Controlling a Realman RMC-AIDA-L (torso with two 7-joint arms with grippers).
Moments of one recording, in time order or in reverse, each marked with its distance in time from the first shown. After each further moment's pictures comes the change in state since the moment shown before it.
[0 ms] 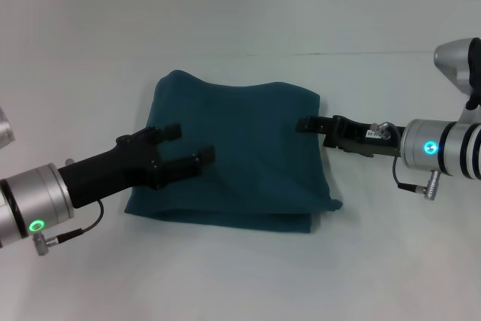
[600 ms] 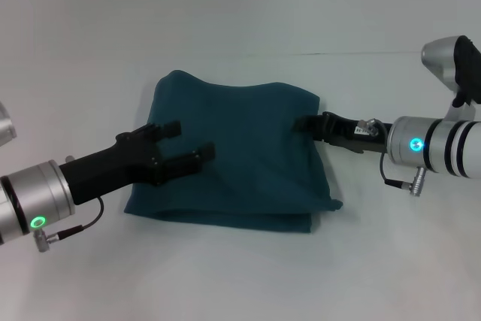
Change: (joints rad) left arm -0.007 0.000 0.000 0.000 0.000 -0.016 0.000; right arm 0.026 0.019 -0.007 0.018 0.028 0.051 -0.017
